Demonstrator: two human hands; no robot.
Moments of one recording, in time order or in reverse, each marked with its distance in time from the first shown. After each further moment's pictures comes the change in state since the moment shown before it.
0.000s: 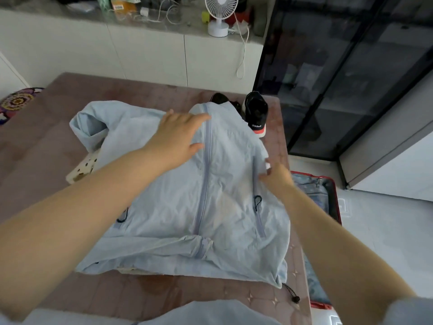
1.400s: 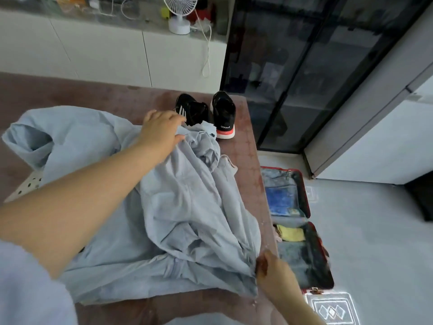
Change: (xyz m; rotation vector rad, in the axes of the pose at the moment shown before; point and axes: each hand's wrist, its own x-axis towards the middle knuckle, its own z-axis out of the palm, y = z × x) left_hand 0.087 -0.021 0.063 0.114 0.079 -0.038; right_hand -0.149 0.097 0.022 -0.278 -0.134 0.148
